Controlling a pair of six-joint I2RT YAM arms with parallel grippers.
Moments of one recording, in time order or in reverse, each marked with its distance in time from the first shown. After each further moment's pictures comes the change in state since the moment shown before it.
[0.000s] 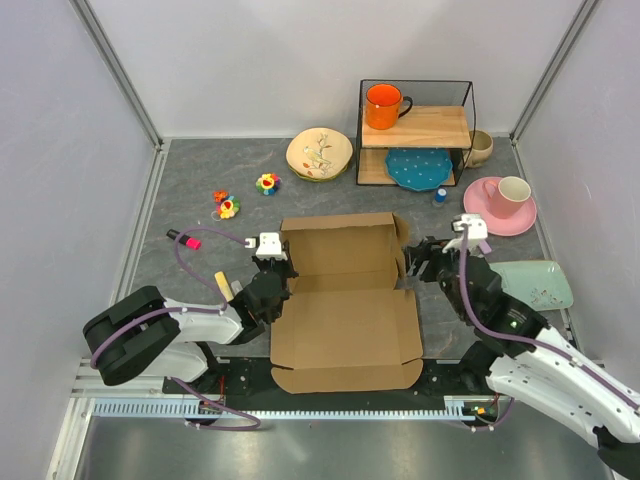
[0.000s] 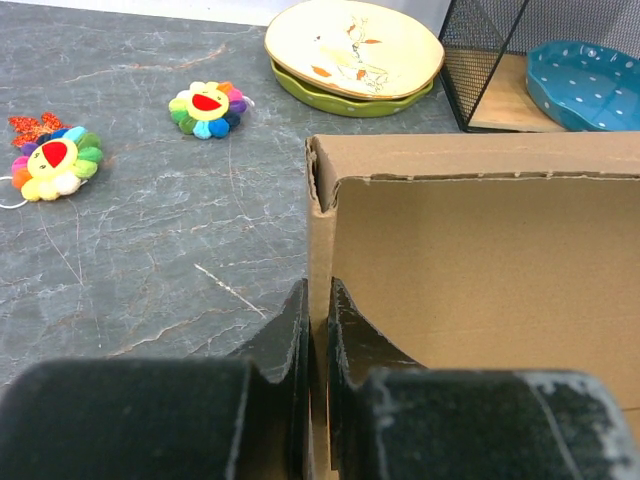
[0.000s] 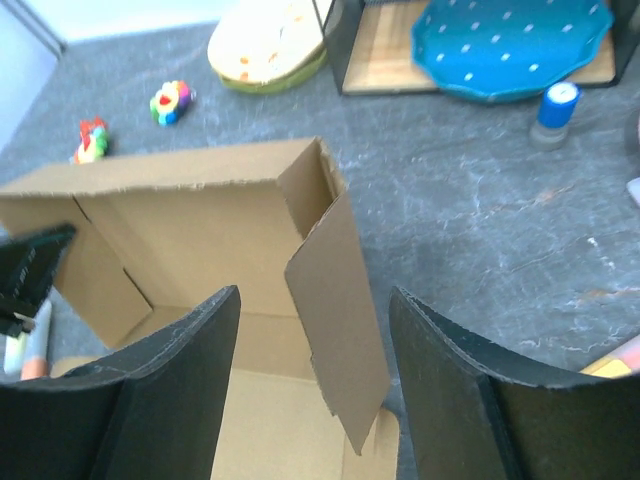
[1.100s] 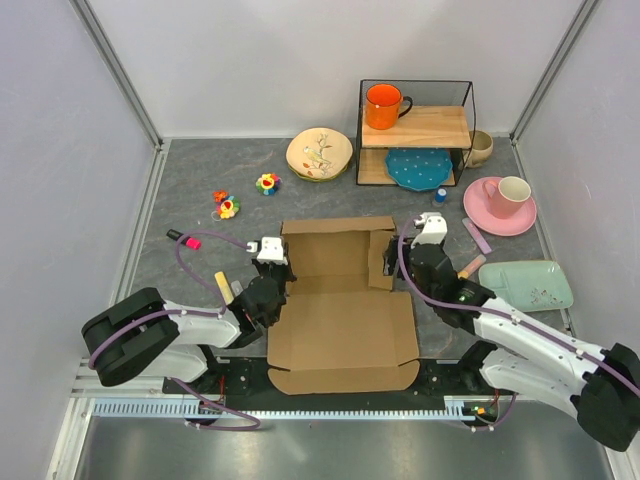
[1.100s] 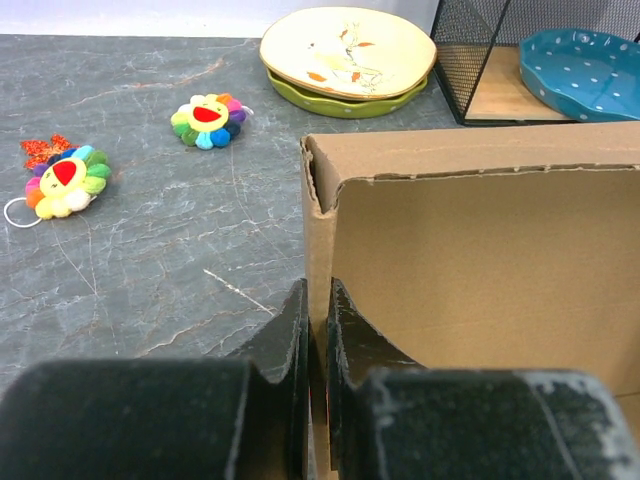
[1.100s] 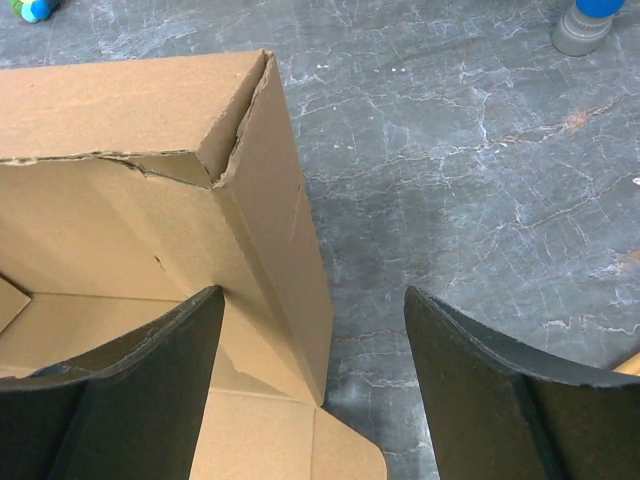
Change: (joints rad) left arm -0.022 -0.012 -0.039 0.066 0.010 0.087; right arm -0.064 0.312 -0.116 0.234 -0.010 0.033
